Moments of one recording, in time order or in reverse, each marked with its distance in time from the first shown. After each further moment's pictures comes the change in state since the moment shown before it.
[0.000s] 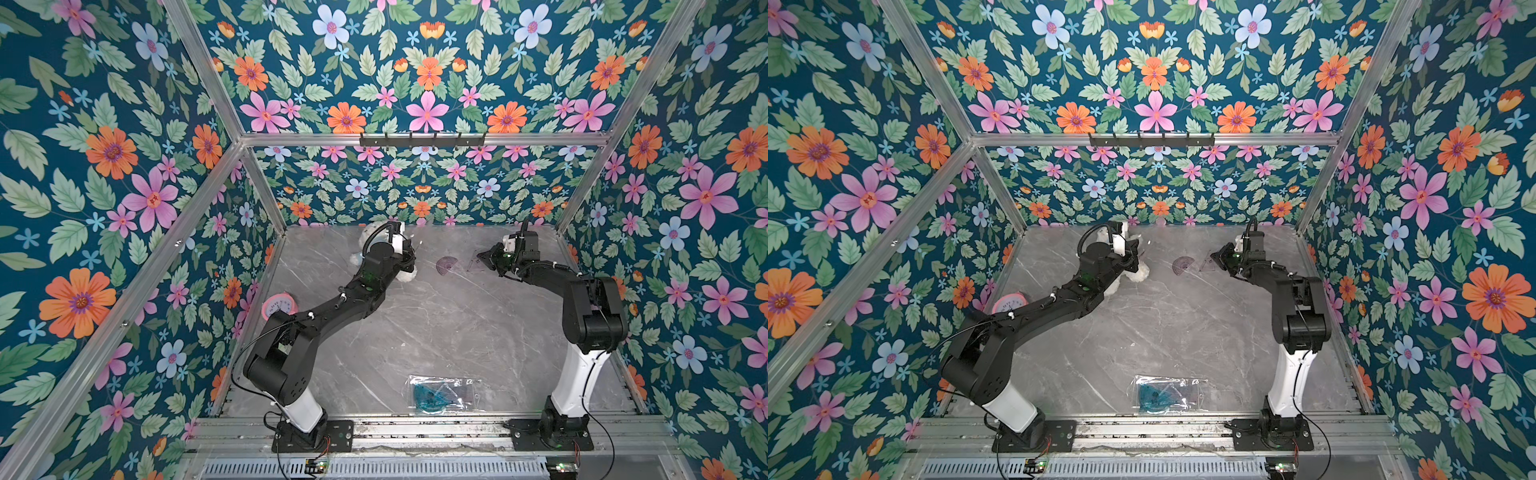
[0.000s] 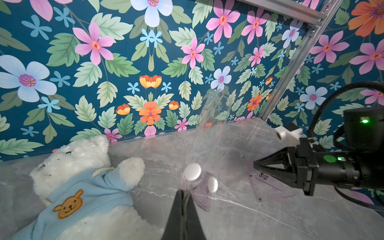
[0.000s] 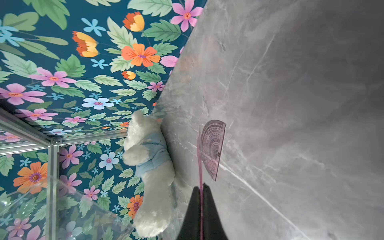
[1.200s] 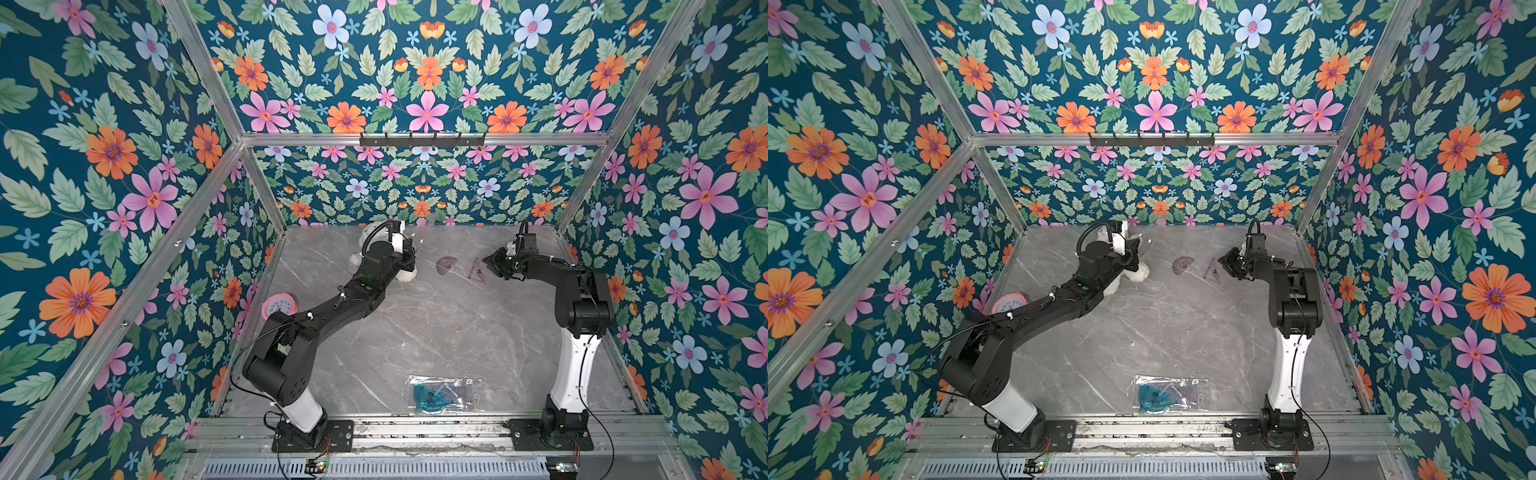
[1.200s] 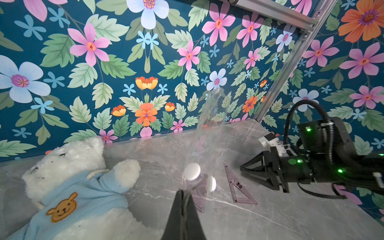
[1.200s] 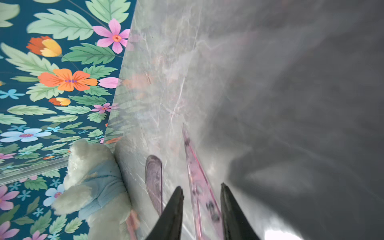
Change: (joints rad) left arm 0.000 0.003 0.013 -0.009 0.023 -0.015; right arm -0.041 0.105 0.114 -0.191 0.135 -0.131
